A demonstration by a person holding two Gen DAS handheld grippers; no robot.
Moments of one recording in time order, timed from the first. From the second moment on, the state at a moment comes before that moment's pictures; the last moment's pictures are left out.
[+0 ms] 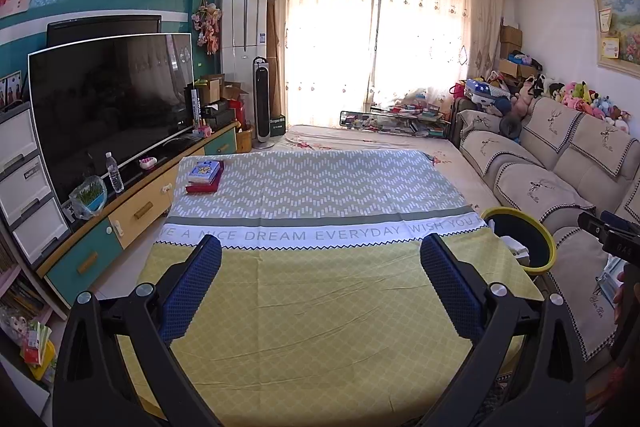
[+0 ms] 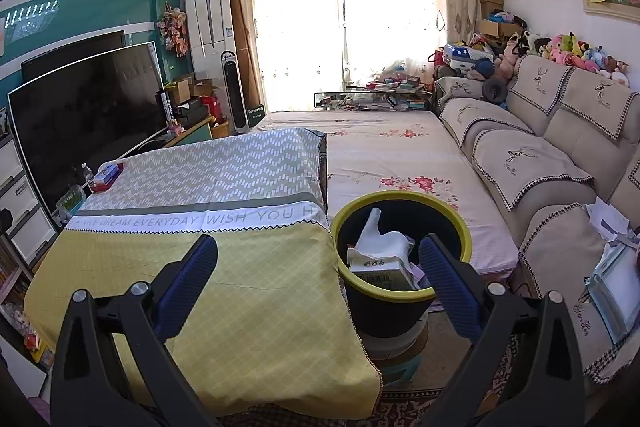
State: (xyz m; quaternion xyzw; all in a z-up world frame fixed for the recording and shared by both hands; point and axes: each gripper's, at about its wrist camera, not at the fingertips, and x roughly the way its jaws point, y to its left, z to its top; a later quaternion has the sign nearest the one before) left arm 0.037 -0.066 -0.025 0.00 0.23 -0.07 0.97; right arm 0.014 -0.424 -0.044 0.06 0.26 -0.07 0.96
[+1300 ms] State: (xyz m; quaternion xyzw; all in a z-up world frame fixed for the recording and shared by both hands) left arm 0.045 -0.070 -0.032 0.00 0.25 -0.09 0.96; right arm 0.020 -0.427 -0.053 0.07 0.27 -0.07 0.96
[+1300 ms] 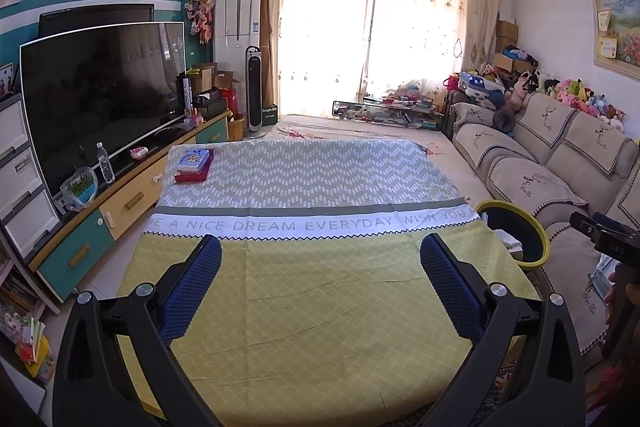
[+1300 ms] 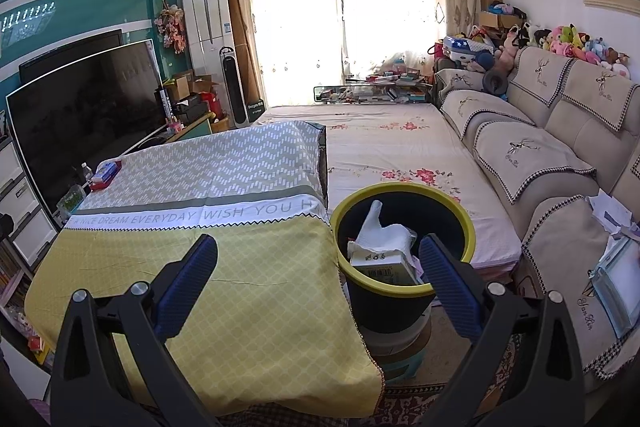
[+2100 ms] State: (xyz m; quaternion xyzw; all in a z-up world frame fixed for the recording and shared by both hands) left arm 0.045 -0.071 -0.033 0.00 0.25 -0.09 0.96; right arm 0.023 -0.424 -0.057 0.07 0.27 -0.07 0.96
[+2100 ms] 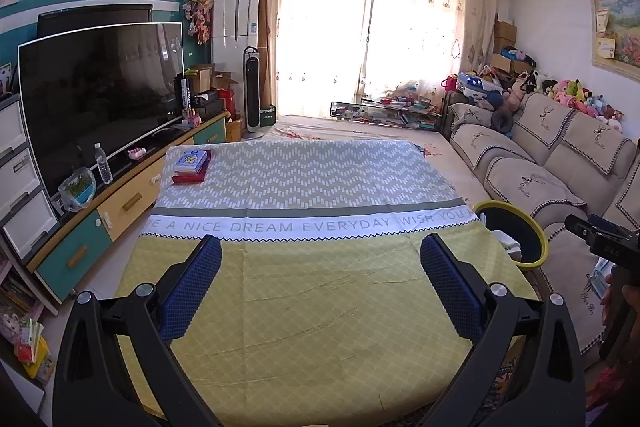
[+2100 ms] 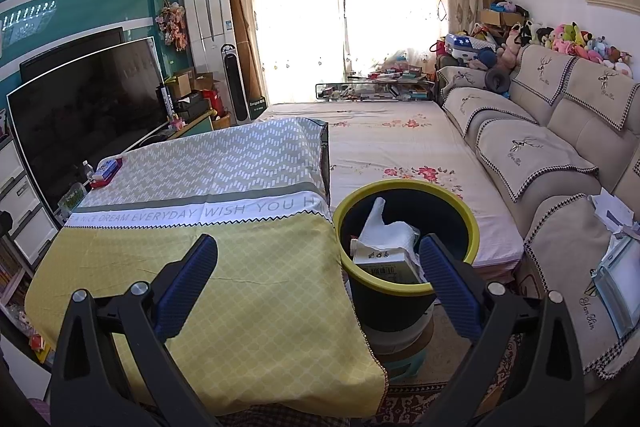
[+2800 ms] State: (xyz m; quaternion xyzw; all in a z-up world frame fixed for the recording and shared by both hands) left arm 0.054 -0.073 -0.036 -0.01 0.26 -0.10 0.96; right arm 0.028 -0.423 -0.061 0.06 0.28 -0.06 0.96
